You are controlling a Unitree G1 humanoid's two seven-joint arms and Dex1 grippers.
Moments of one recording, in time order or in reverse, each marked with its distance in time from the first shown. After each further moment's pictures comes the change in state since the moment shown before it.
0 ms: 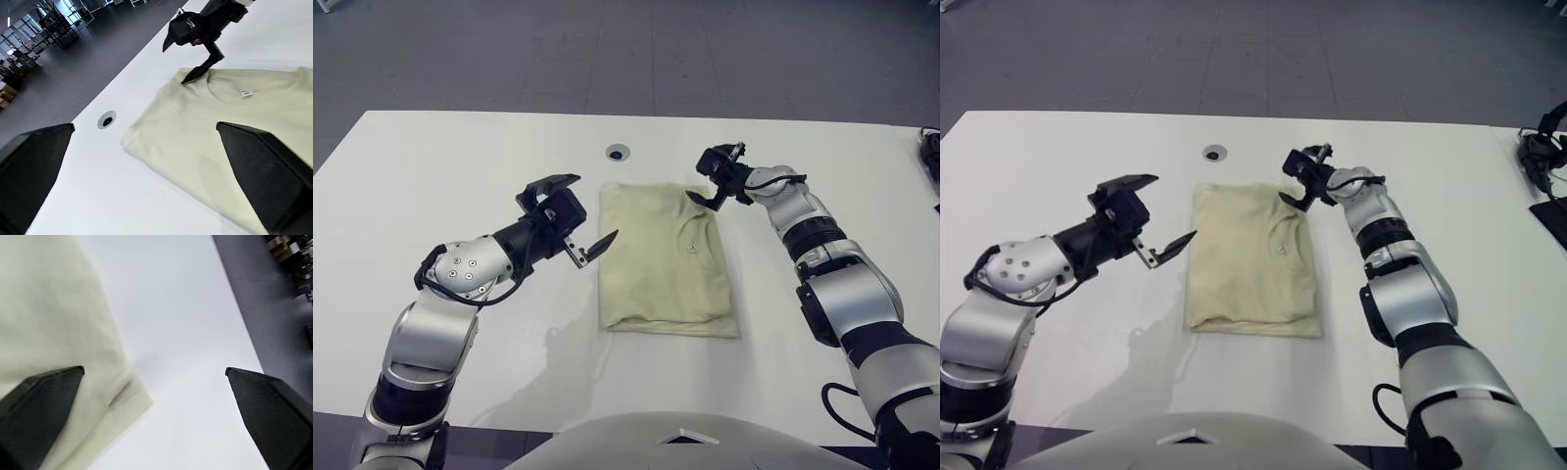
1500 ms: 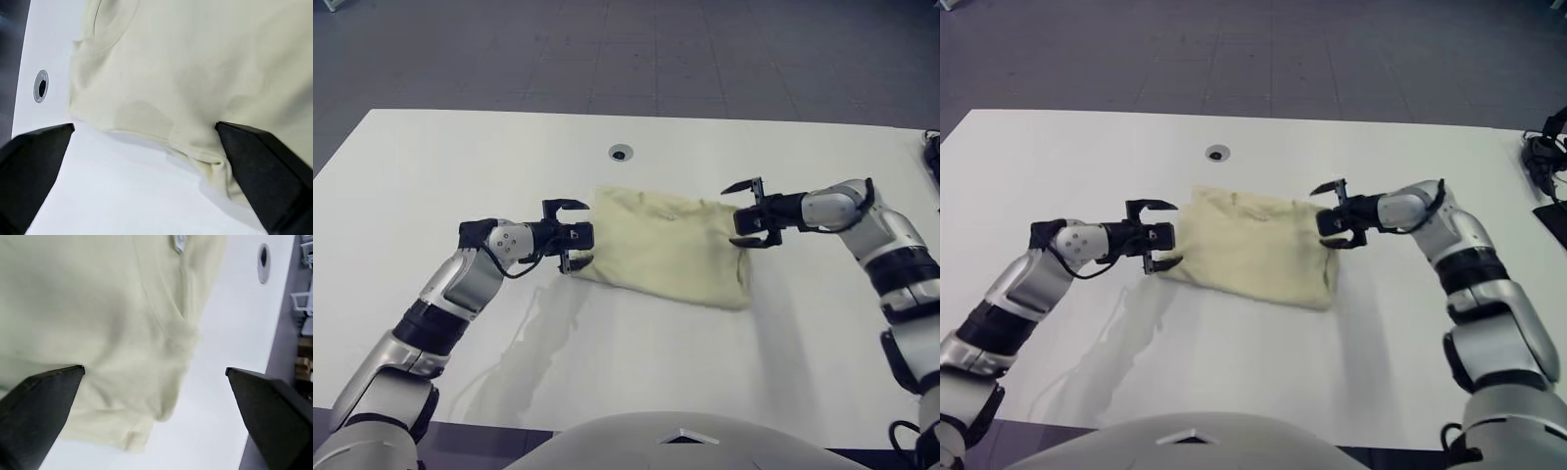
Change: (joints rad) left arm -0.326 0.120 -0.345 0.802 0.390 -0.637 -0.221; right arm 0.322 -0.451 0.160 -0.533 -0.130 -0.374 0.459
